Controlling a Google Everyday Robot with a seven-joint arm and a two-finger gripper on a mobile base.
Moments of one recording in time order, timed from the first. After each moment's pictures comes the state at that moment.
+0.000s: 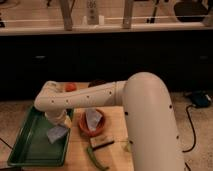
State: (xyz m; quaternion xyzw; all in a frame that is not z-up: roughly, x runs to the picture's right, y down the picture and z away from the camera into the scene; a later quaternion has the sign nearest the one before) arm -0.243 0.186 0.764 -0.23 -0.24 -0.58 0.74
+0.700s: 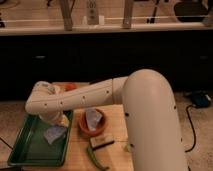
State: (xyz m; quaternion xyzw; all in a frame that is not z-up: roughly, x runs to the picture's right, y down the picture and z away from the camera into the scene) arm -0.257 0.182 0.742 -0.20 -0.22 -0.63 0.72
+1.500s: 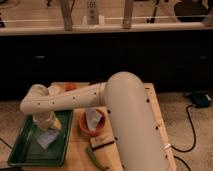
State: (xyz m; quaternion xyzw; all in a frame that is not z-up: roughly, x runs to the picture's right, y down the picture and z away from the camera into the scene) arm -0.300 0.217 0.774 -0.22 -0.29 -0.66 0.66
